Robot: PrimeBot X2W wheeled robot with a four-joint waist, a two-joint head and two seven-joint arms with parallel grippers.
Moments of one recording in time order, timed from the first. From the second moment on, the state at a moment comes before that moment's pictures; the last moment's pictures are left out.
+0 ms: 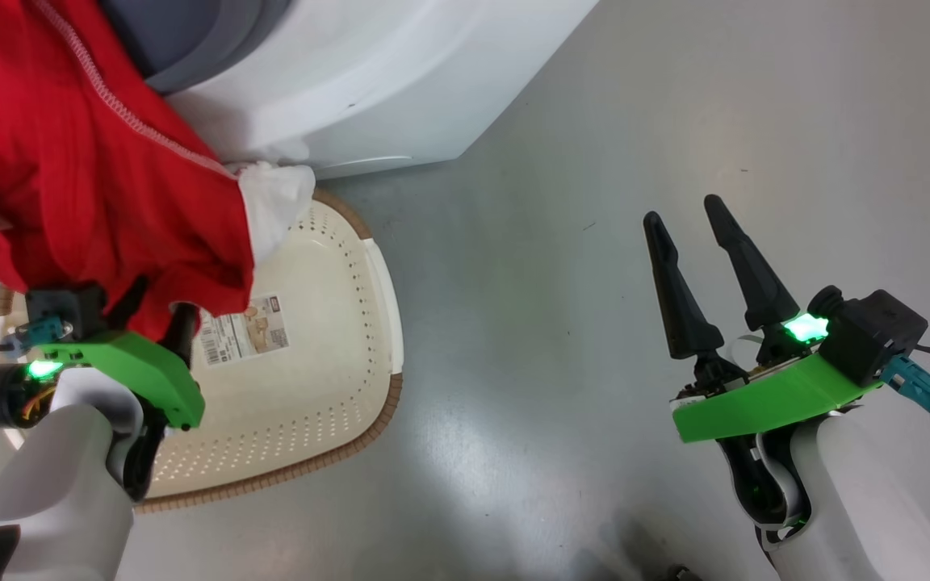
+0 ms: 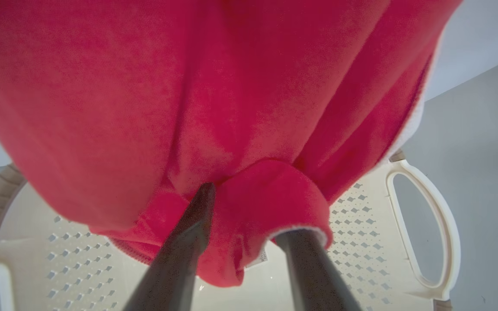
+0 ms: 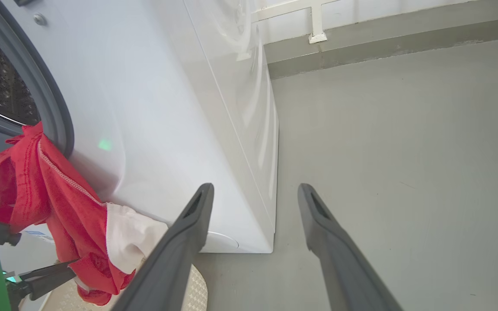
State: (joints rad) left arm -0.82 0.26 -0.45 1.10 -0.64 -0.12 -0.26; right arm -0.34 -0.05 0.18 0.16 0.47 0.13 -0.26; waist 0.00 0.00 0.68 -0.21
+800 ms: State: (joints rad) left arm -0.77 0.26 -0.45 0.93 -0.70 -0.12 -0.26; right arm -0.35 -0.05 0.15 0.17 0.45 0.13 -0.26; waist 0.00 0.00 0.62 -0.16
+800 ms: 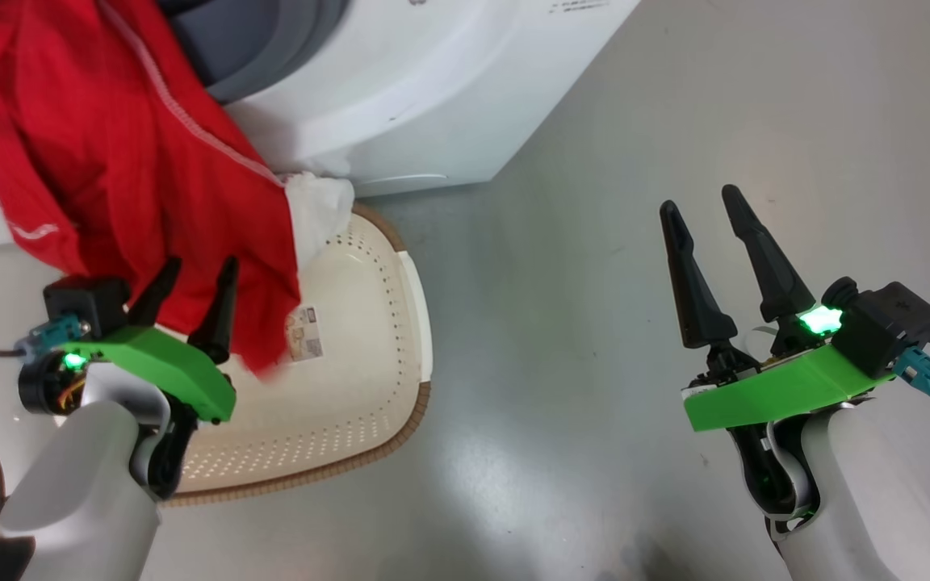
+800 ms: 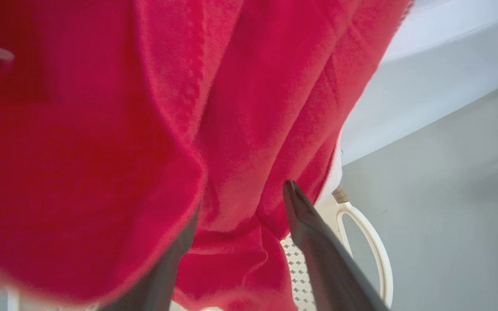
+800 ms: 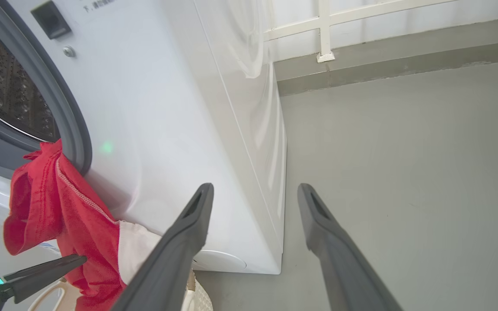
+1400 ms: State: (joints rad) left arm -0.54 0.22 -0.12 0.58 -0.50 -0.12 -0.26; right arm -0.32 -0.05 0.13 0.19 0.41 0.13 -0.26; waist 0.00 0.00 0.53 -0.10
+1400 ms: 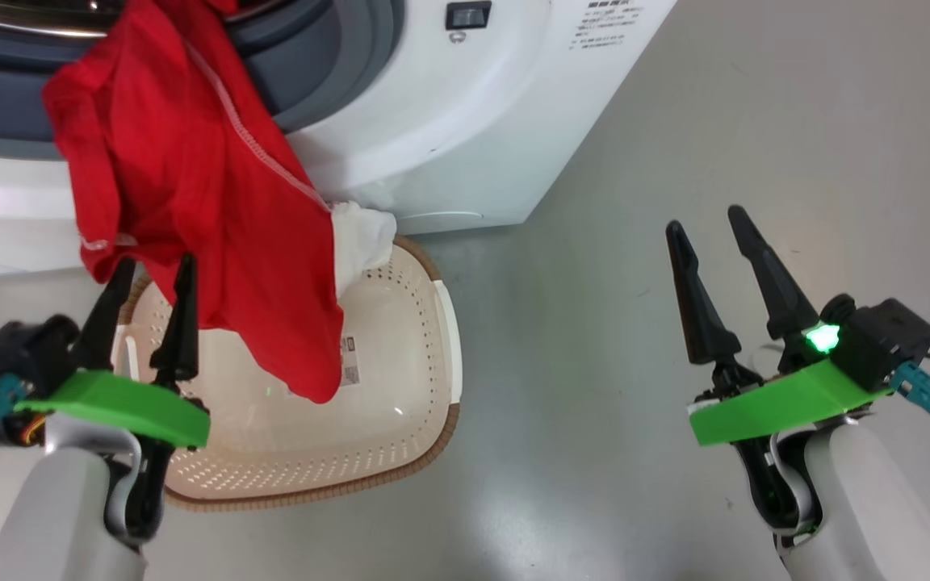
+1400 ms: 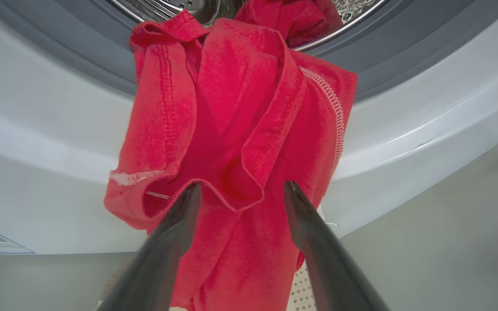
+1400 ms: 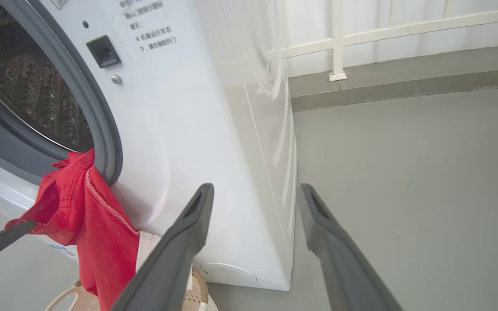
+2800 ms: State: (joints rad) left arm -0.09 0.12 0.14 0.05 -0.33 -0.13 -0.26; right arm -0.25 -0.05 0.10 0.20 0.38 0.13 -0.26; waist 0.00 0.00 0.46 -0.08
